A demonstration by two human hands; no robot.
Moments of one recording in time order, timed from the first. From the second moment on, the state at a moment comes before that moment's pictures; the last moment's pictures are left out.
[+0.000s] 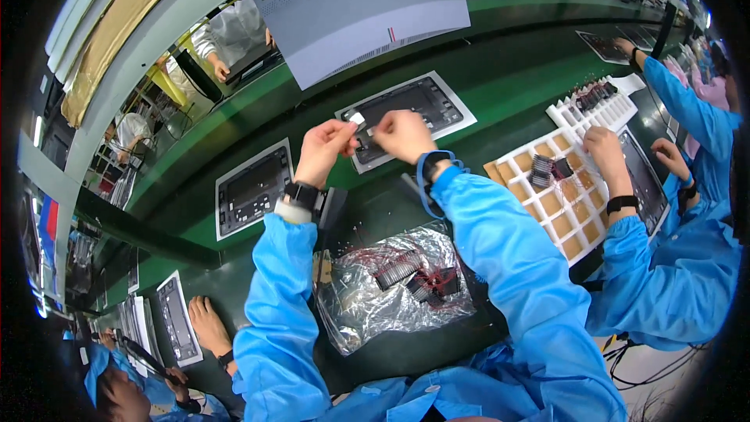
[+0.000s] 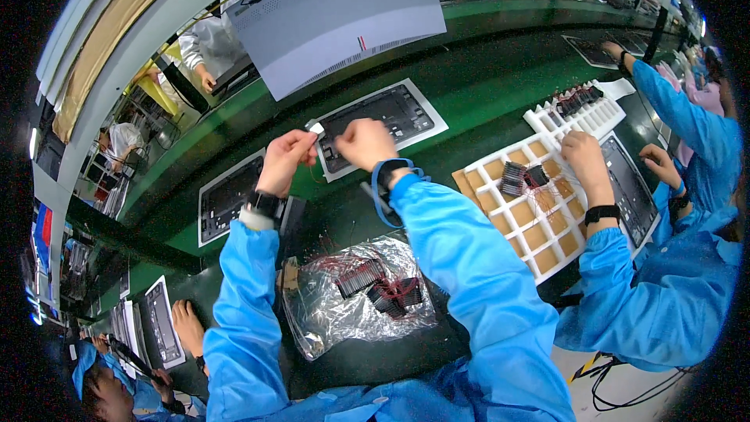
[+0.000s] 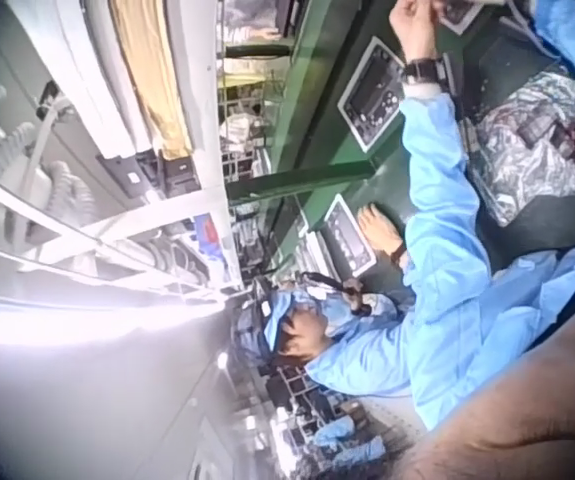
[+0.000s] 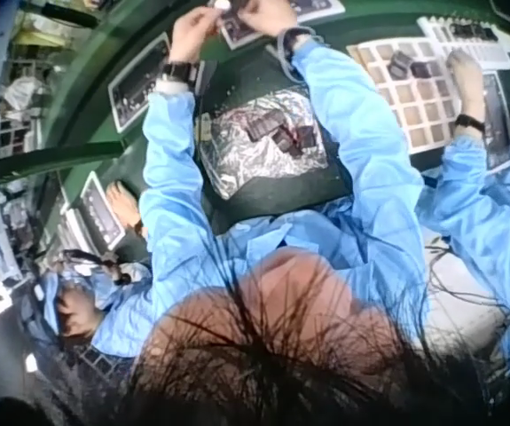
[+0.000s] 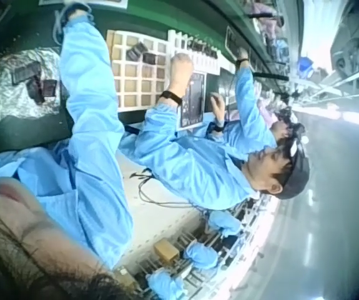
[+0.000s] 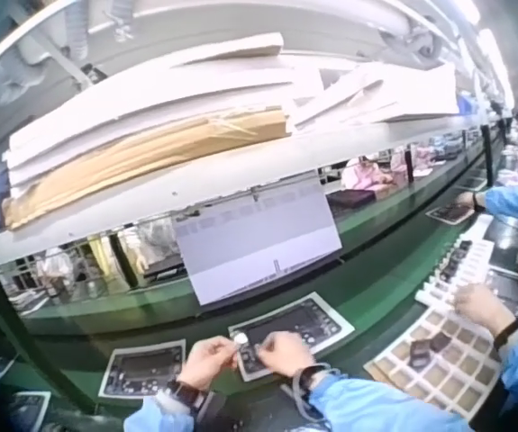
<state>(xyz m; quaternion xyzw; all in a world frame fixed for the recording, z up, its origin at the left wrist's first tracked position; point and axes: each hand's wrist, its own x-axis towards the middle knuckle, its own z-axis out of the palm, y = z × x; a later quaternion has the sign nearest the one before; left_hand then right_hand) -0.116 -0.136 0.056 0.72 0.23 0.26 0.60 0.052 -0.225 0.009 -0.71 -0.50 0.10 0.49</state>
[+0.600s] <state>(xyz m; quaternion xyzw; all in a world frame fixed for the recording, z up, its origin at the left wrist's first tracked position) 0.135 -0.069 -0.019 0.88 0.37 0.08 0.29 0.117 -0.273 -0.040 -0.58 -0.21 0.11 0.78</state>
